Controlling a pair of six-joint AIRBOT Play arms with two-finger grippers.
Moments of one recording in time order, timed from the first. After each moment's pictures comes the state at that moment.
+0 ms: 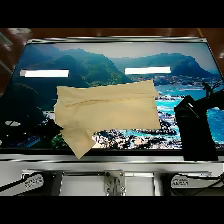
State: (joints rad) left arm 0.41 -1.28 0.53 0.77 -0.92 -1.27; right arm -0.47 -1.54 1.29 -1.06 1.48 1.41
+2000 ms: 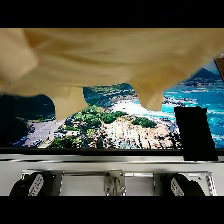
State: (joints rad) left arm 0.39 -0.70 1.93 0.86 -1.00 -1.29; right arm -0.18 -0.81 1.93 -1.29 1.14 1.37
